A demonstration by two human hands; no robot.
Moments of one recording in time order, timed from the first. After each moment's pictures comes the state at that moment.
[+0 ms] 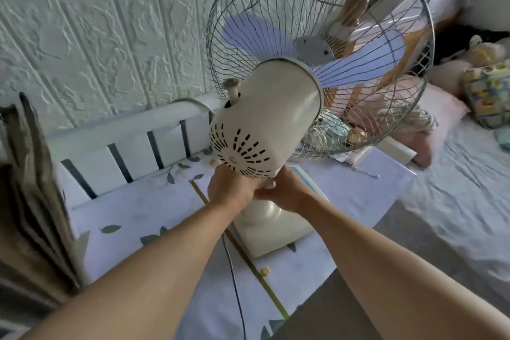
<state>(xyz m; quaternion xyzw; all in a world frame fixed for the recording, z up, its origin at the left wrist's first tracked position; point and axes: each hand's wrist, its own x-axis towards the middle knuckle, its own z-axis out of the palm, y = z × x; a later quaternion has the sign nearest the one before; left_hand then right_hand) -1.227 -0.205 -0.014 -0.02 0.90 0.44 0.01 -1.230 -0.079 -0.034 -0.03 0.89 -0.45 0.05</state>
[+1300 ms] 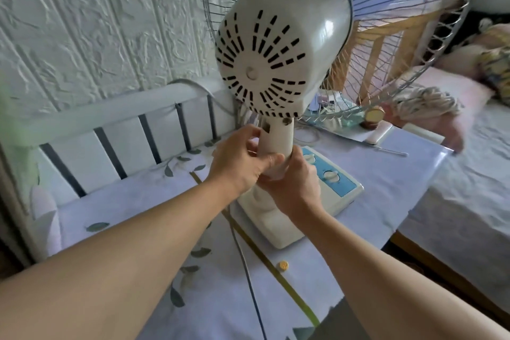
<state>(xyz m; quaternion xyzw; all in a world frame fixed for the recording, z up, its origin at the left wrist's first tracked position) -1.236 -0.208 -0.066 0.13 0.87 0.48 -0.05 -1.207 -0.104 -0.102 0.12 0.88 -0.43 -0.17</state>
